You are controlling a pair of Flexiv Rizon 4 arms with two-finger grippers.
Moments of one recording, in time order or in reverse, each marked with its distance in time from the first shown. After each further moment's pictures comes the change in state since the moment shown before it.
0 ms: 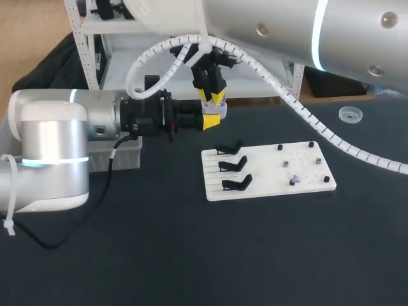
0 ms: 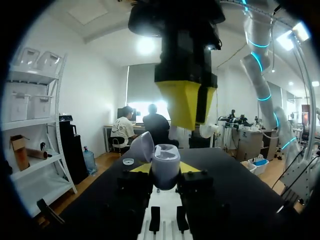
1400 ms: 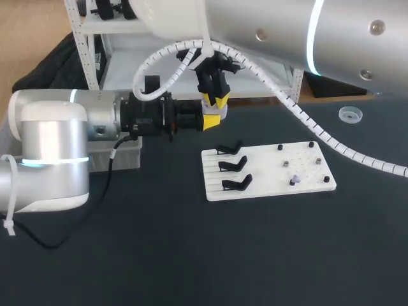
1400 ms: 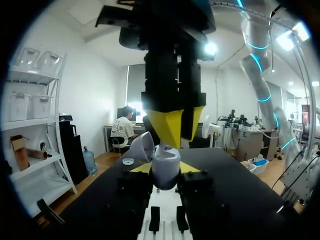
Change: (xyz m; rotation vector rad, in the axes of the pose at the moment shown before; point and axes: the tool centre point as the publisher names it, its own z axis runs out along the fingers) left arm 0.000 -0.001 0.000 0.001 0.000 0.000; right arm -0.008 0.002 0.019 0.014 0.018 0.019
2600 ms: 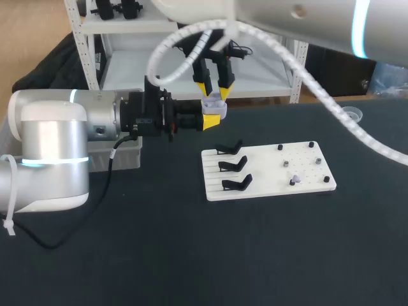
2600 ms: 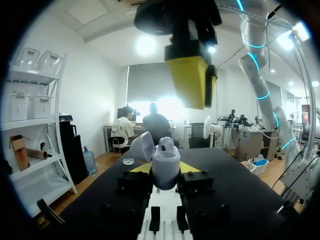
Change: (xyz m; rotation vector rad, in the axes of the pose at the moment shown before) left arm 0.000 0.000 0.000 -0.001 -0.001 0.000; right arm 0.012 -0.020 -0.034 -0.074 0.006 -0.209
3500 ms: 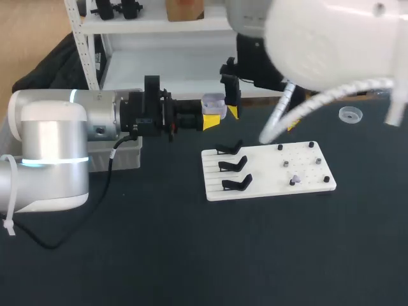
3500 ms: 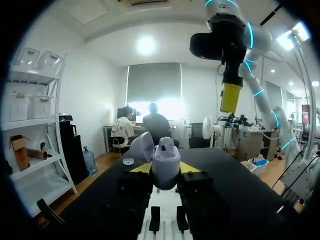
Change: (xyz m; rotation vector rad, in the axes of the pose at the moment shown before) left arm 0.000 0.000 0.000 0.000 0.000 0.000; right arm 0.025 -0.100 0.009 -0.114 -0.078 -0.084
